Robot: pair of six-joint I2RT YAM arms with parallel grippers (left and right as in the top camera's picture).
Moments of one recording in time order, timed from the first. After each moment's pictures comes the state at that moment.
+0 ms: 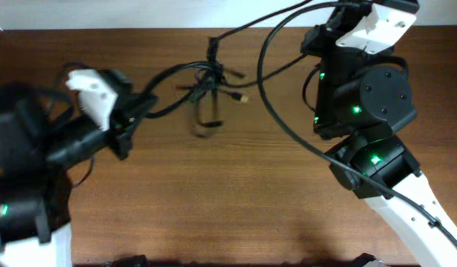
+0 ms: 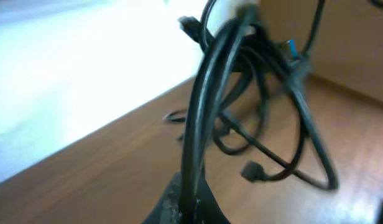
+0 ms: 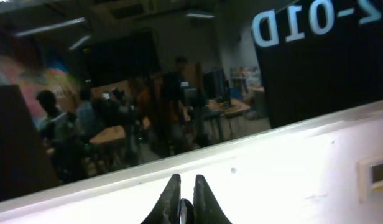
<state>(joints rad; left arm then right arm) 0.20 1.09 1.50 -0.91 0.90 0.40 0.59 1.32 1.50 0.16 0.74 0.03</state>
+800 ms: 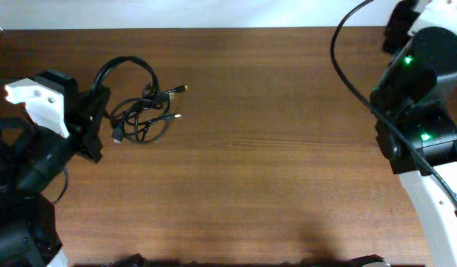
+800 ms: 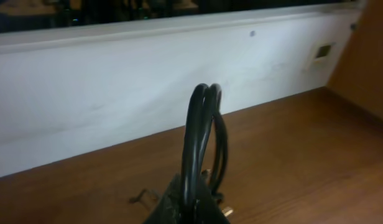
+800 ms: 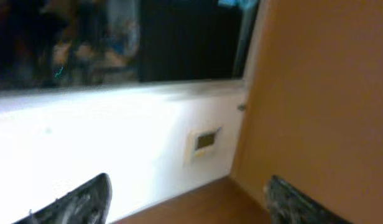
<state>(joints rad) 0.40 0.99 1.50 -0.83 0.82 0.22 0.22 1.32 1.50 -0.18 0.78 -0.13</state>
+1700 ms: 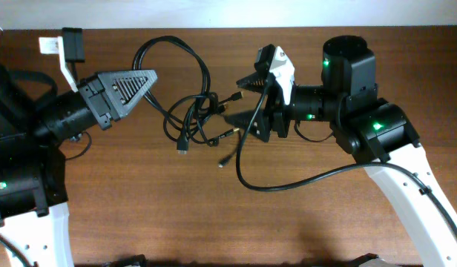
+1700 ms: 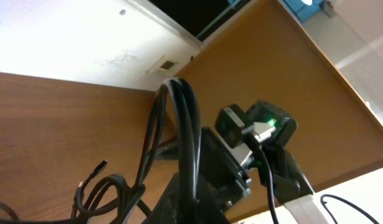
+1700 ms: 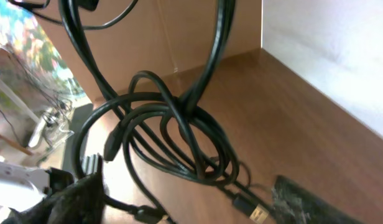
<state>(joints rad) 0.24 1.16 1.50 -0.54 1.23 -0.65 0.41 1.42 1.50 -0.55 -0.91 -0.19</state>
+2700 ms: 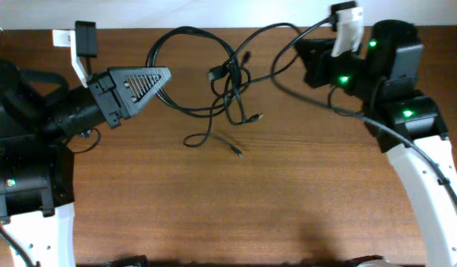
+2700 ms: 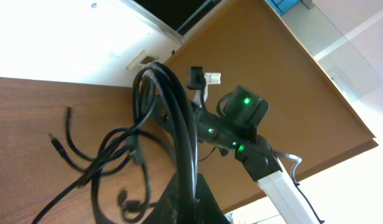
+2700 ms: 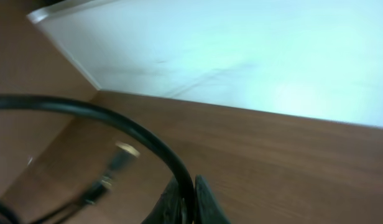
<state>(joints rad) 0.17 1.16 1.50 -0.43 1.22 -0.75 0.17 1.43 1.50 -0.45 -0.42 0.24</state>
